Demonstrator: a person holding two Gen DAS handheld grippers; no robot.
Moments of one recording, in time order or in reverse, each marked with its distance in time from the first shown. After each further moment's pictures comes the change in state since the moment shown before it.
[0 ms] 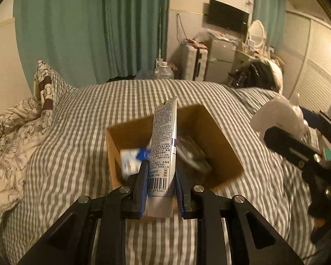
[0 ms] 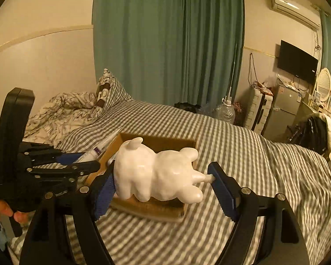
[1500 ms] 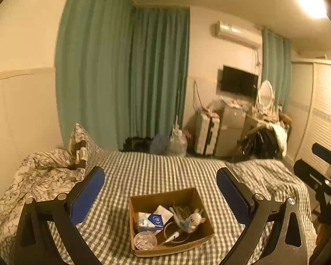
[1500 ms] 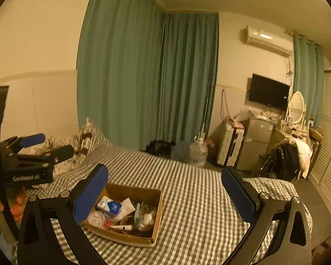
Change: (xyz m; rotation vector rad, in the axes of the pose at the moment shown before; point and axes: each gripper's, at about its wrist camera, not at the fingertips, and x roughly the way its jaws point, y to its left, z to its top) left arm -0.175 -0.017 0.040 -0.107 -0.444 0.107; right arm -0.150 -0.018 0.057 0.035 -0.277 -0.176
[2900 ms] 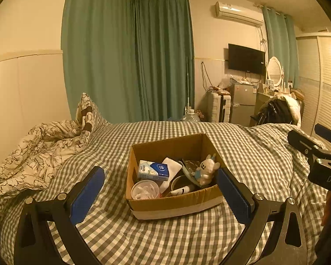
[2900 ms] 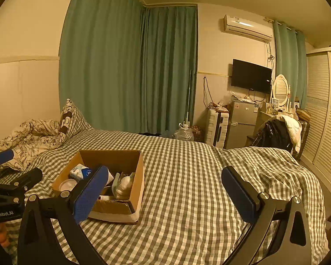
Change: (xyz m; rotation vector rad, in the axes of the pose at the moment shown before) left arm 0.023 -0.028 -0.152 0.088 0.070 0.106; right arm 0.037 -0.021 -0.147 0.060 0.045 -0.090
